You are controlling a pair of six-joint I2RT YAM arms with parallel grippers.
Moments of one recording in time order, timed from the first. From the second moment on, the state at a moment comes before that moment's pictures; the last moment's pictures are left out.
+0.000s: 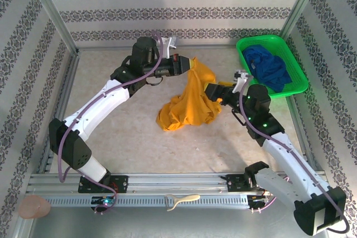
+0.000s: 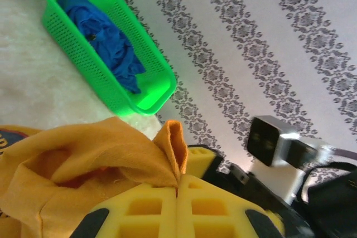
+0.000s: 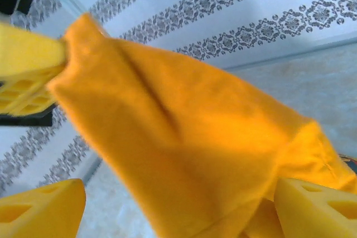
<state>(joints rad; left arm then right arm) -0.55 1.58 1.54 -0.24 0.58 -0.72 0.40 0.88 0.74 -0.03 -0.30 0.56</state>
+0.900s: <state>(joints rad) -0.50 1.43 1.30 0.00 0.59 -0.82 0.35 0.95 0.72 0.08 -0.47 0.37</state>
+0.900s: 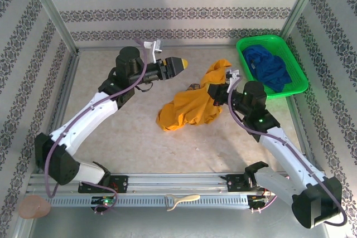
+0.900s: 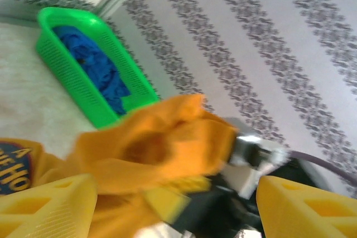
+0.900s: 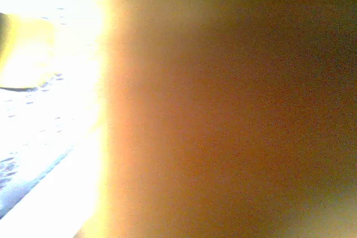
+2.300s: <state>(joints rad) -0.51 1.88 1.37 0.61 0.99 -1.09 0.36 1.04 0.67 0.15 -0.73 0.44</state>
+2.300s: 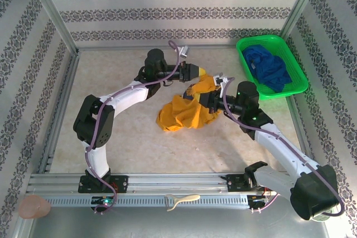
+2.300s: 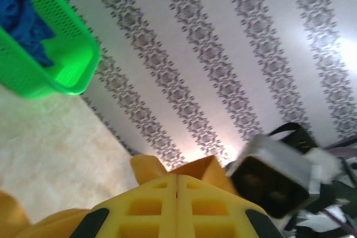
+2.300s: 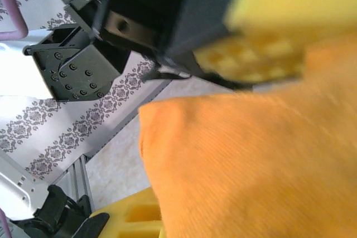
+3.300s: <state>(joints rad) -0.47 1.51 1.20 0.30 0.76 -0.76 0.36 0.93 0.87 -0.15 -0.37 0.60</state>
